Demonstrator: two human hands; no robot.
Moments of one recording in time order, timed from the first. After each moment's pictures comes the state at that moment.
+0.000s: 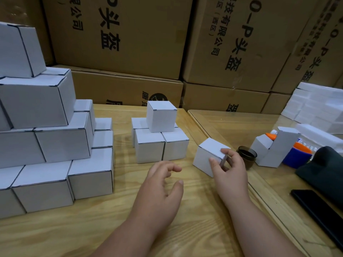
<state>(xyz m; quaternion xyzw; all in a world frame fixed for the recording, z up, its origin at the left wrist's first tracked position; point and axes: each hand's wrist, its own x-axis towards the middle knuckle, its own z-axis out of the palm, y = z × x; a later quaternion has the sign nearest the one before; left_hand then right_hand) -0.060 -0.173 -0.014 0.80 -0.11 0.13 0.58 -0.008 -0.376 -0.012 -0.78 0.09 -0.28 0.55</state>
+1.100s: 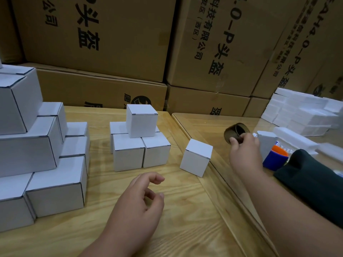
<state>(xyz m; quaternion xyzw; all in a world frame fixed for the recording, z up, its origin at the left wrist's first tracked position) -0.067 -0.175 -0.003 0.81 -0.11 0.09 0.57 0.060 -0.481 0.042 -0.88 0.23 -0.32 0.25</state>
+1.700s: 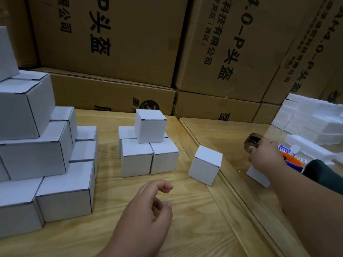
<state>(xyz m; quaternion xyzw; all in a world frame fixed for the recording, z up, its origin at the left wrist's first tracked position) -0.065 -0.174 -0.005 0.82 -0.11 0.10 0.56 0.097 -0.537 0.062 -0.94 0.26 -0.17 0.12</state>
